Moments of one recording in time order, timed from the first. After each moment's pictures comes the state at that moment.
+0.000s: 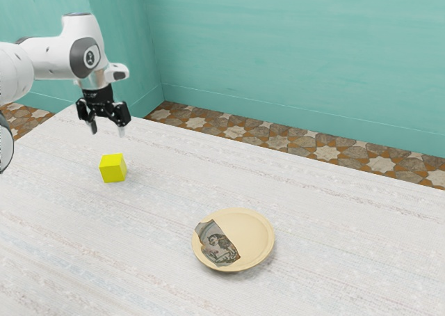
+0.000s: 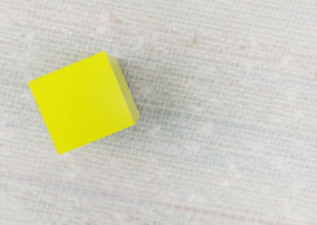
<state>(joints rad) 0.16 0.48 0.19 -1.43 -0.08 1.84 0.16</state>
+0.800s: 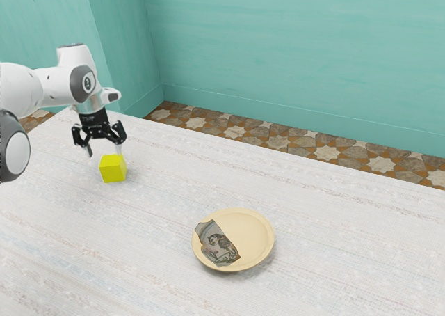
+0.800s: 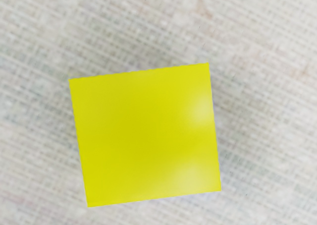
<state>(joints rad) 0.23 0.65 0.20 -1.38 -0.16 1.91 0.02</state>
